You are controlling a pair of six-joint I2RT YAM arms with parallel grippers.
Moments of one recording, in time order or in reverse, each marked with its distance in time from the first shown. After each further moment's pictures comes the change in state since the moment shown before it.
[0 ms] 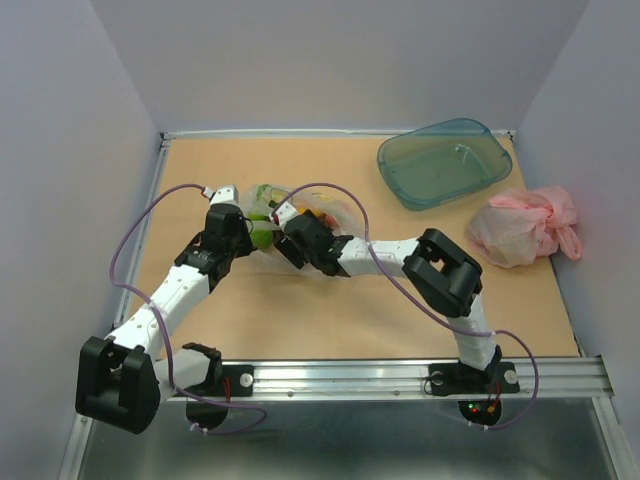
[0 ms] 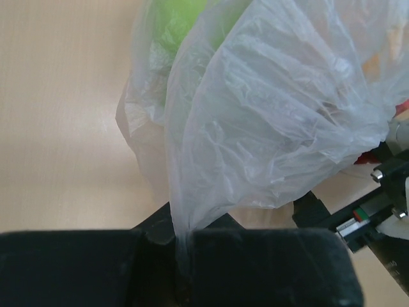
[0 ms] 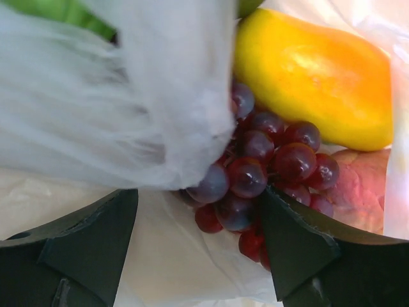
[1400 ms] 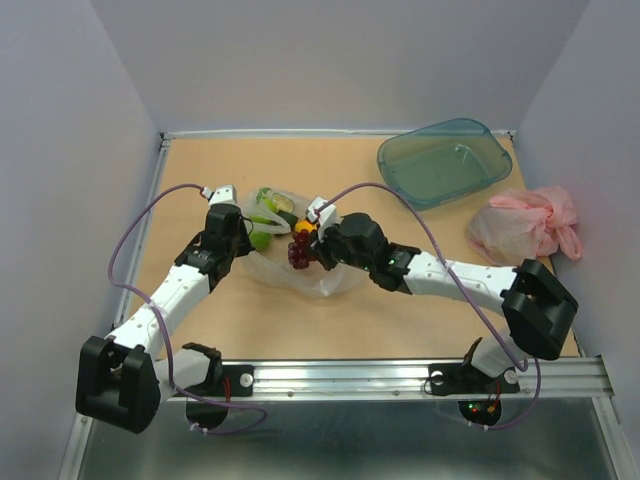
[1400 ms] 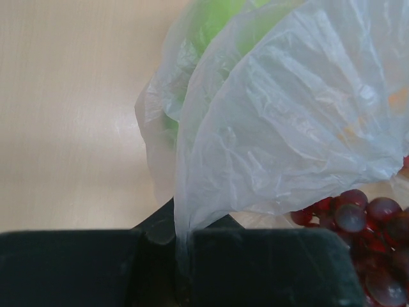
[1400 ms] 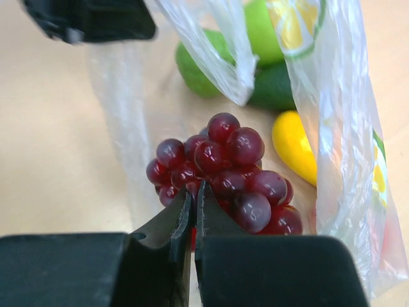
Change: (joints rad) left arm 0.000 0.003 0.000 -0.002 -0.039 0.006; right arm -0.018 -0.526 -0.400 0.203 -0.454 0.082
